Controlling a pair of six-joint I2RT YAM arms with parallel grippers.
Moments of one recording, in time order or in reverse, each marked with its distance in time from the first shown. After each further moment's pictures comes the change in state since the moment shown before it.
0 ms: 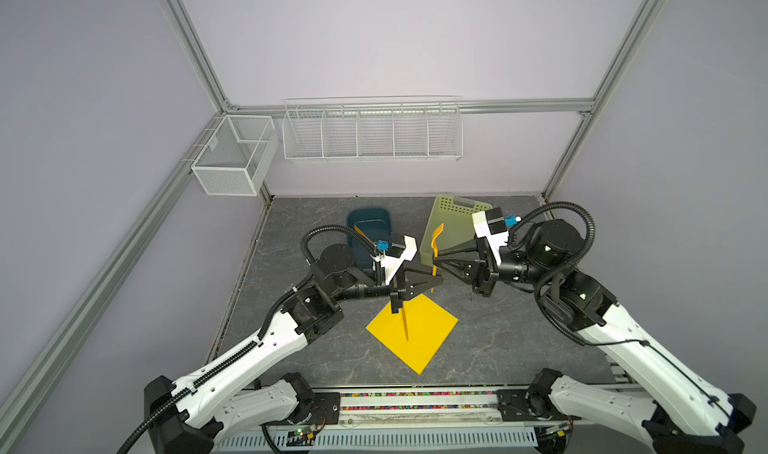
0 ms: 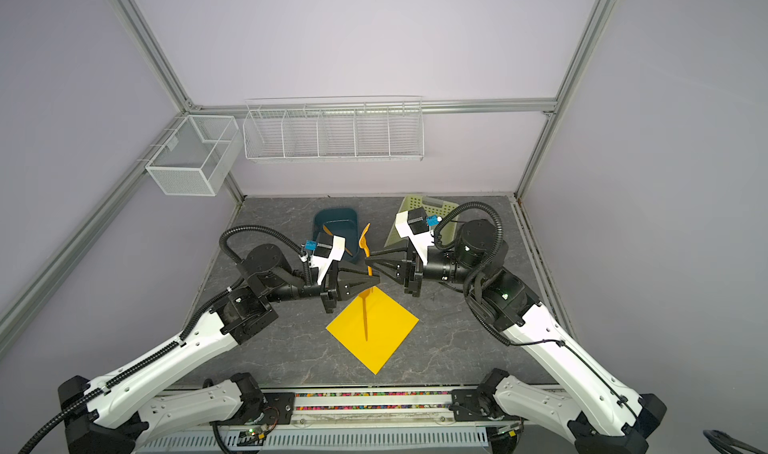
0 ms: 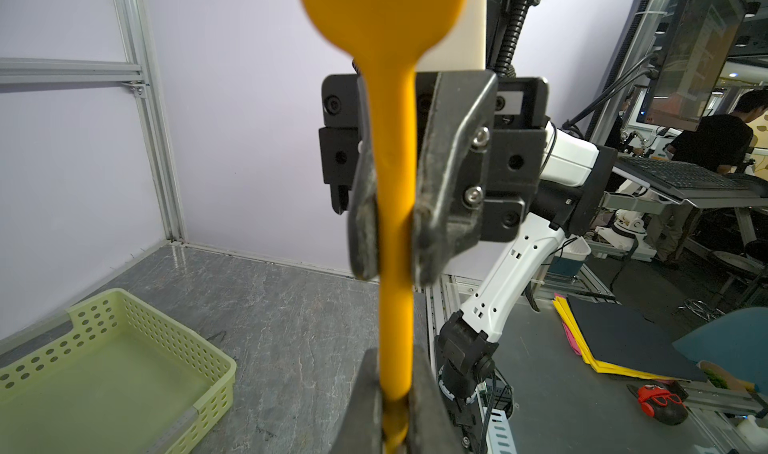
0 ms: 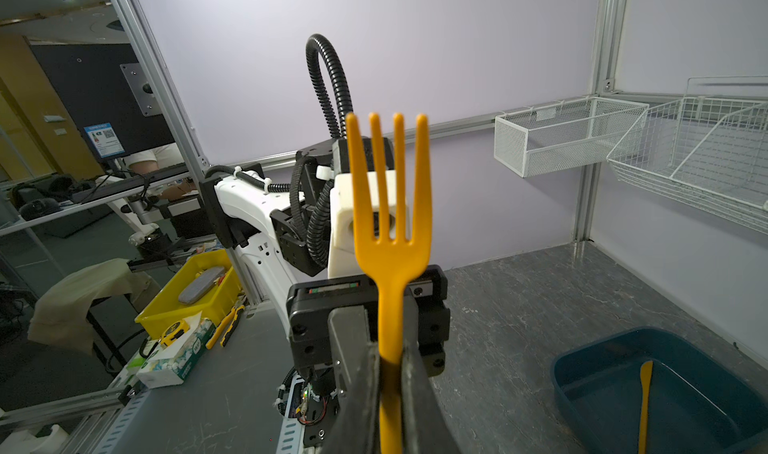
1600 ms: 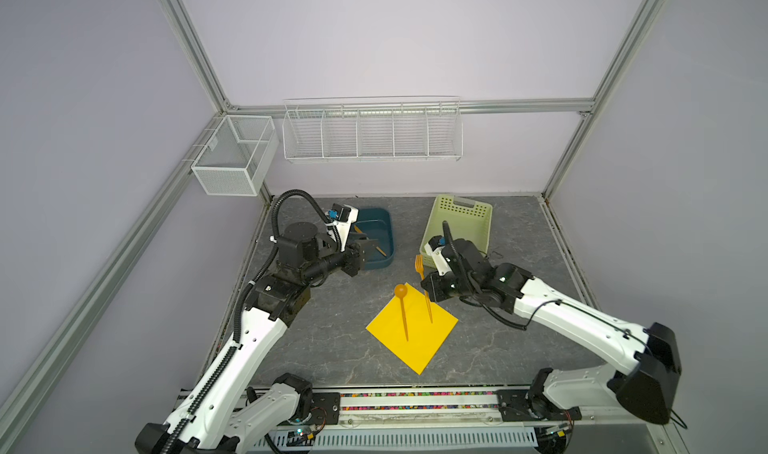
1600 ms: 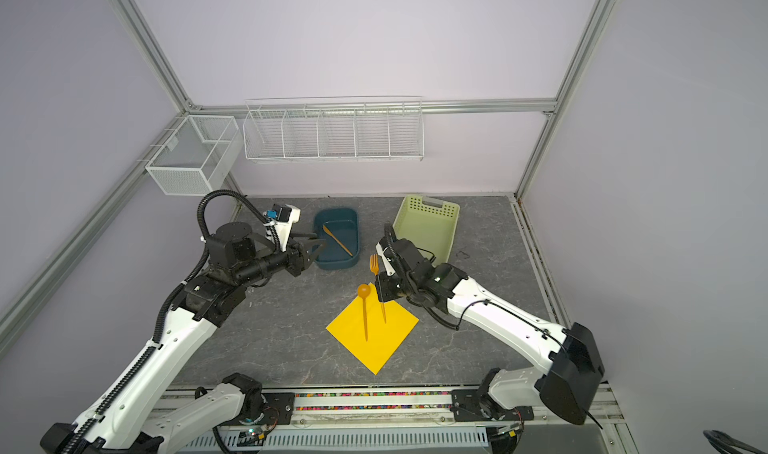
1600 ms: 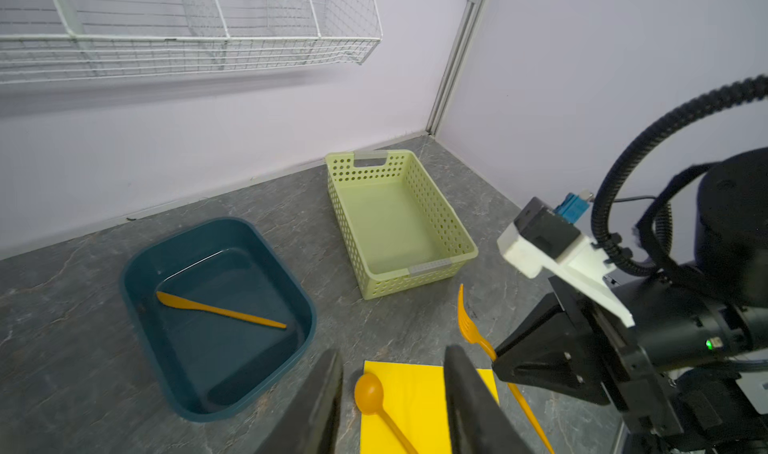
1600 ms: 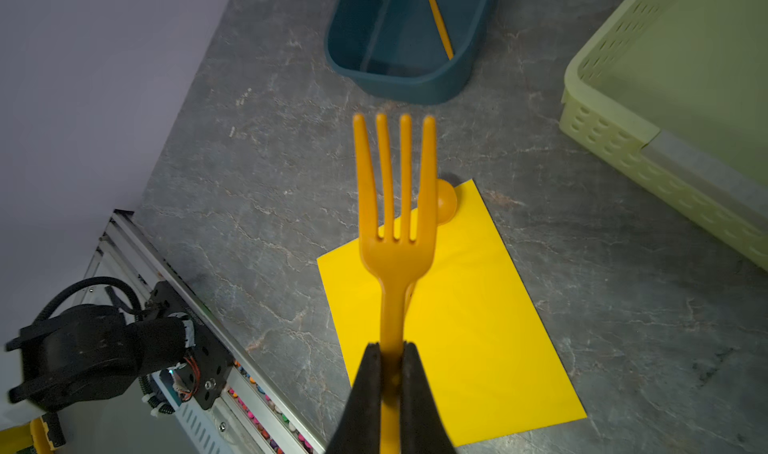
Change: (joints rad) left arm 0.457 -0.037 0.080 -0.513 -0.292 0.076; right arm 0.147 0.407 -0.023 -0.489 0.695 0.348
